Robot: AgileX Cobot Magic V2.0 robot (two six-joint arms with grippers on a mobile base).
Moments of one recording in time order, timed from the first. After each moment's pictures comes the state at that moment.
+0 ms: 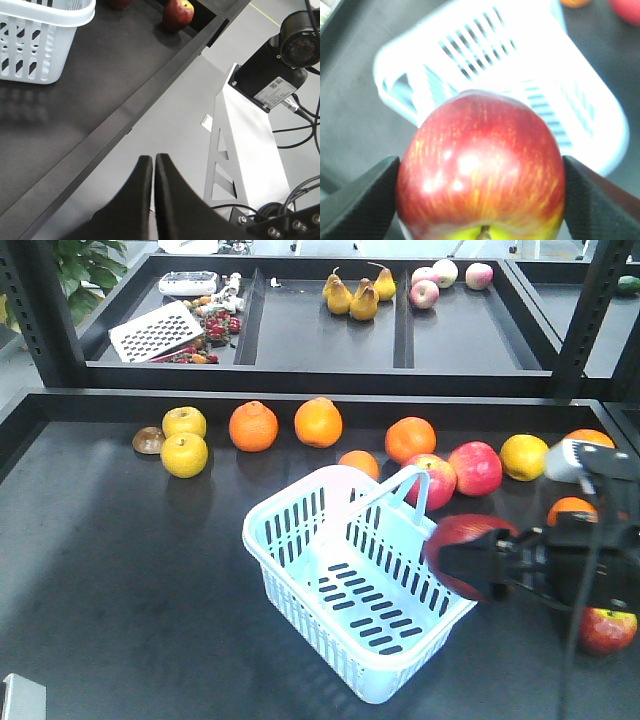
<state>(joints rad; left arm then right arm) -0.30 0.75 -0.15 1.75 -0.86 -1.79 0.09 1.22 -0.66 1.03 0.59 -0.86</state>
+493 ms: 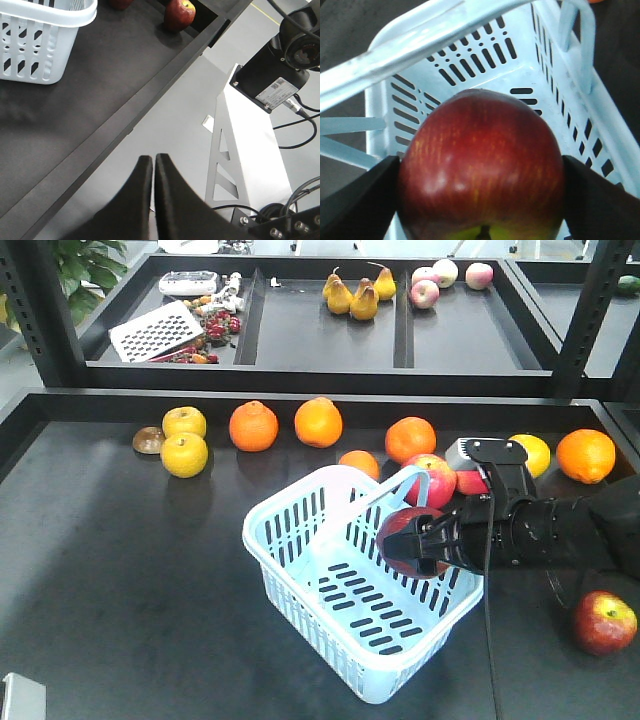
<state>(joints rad) -0.30 0.75 -0.15 1.75 -0.85 -1.79 0.19 1.56 -0.82 1.12 0.47 -1.03</state>
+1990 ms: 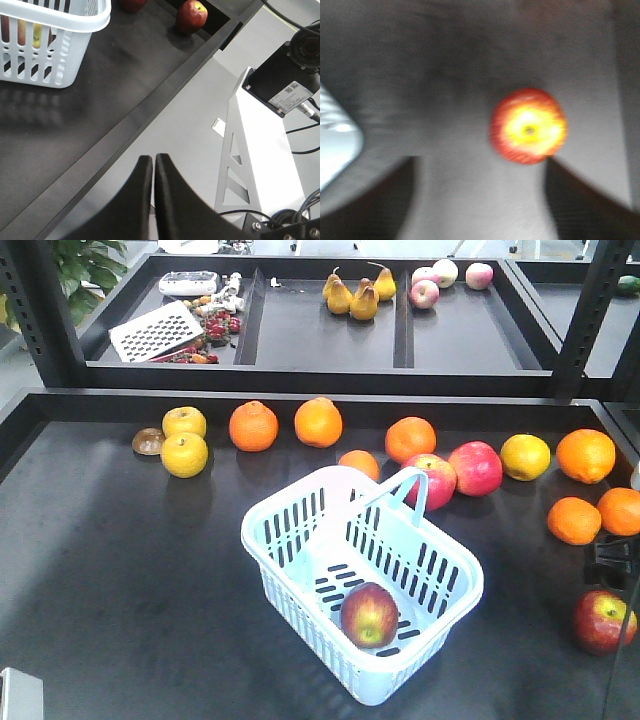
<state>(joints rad) -0.30 0.75 -0.15 1.75 -0.82 -1.79 -0.28 1.53 -0.83 0.27 0.53 -0.37</state>
